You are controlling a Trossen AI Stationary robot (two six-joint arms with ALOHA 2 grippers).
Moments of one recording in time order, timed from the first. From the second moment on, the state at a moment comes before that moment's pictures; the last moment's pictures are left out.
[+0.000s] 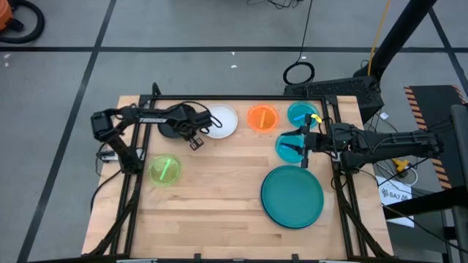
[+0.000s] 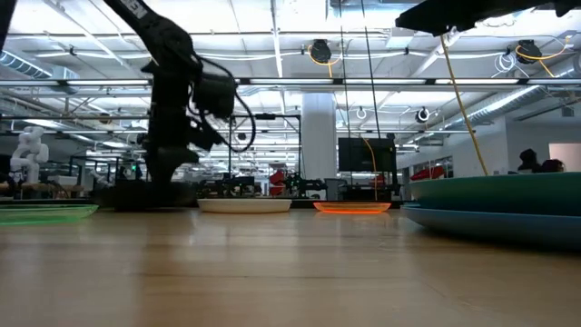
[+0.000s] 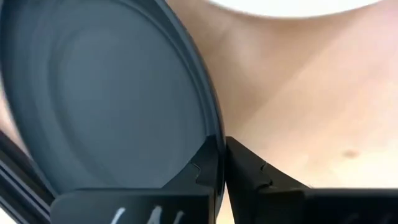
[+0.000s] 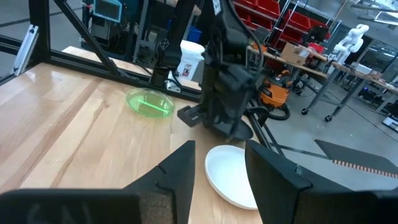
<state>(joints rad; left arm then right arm) 0.41 1.65 1.00 -0.89 -0.27 -0.26 0.01 0.68 0.57 -0.04 0.16 -0.30</state>
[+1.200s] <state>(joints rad) -0.31 1.52 1.00 0.07 -0.26 0.31 0.39 0.66 0.57 0.22 -0.13 -0.08</state>
